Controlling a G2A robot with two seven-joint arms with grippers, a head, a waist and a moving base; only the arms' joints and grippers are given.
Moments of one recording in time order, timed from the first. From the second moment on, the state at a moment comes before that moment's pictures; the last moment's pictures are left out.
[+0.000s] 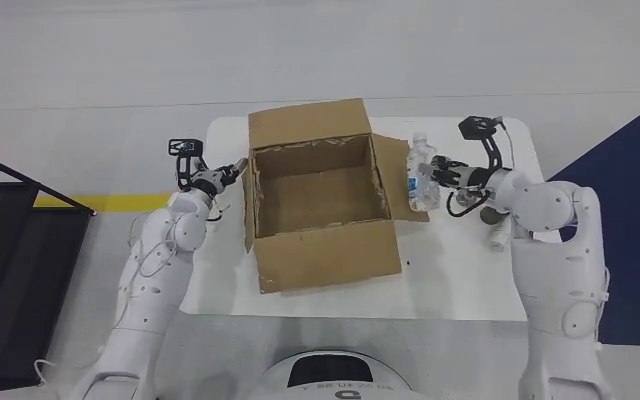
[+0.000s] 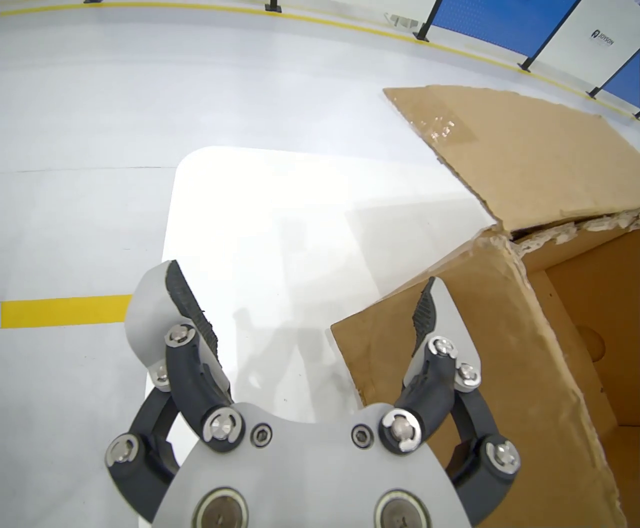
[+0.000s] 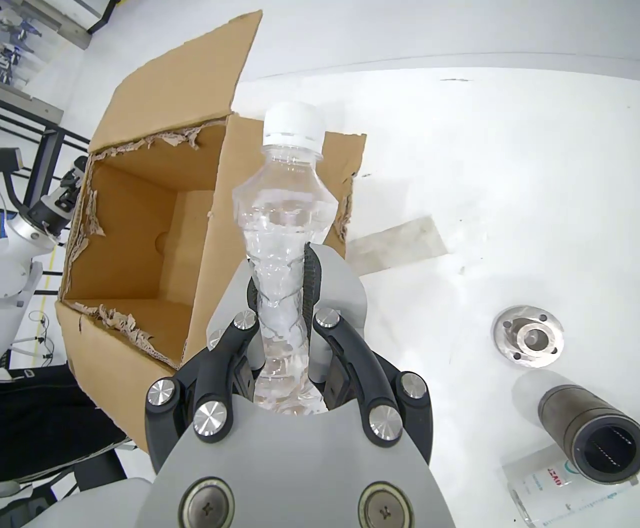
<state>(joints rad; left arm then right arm) 1.24 -1.26 -1.39 -1.31 1.02 -0.09 -0.27 -1.26 -1.20 1.64 -1.70 -0.65 -0.18 1.14</state>
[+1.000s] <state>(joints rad) 1.17 -1.26 -1.41 -1.25 0.94 -0.13 -0.34 -1.41 -1.15 1.74 -1.71 -0.39 -0.22 1.09</state>
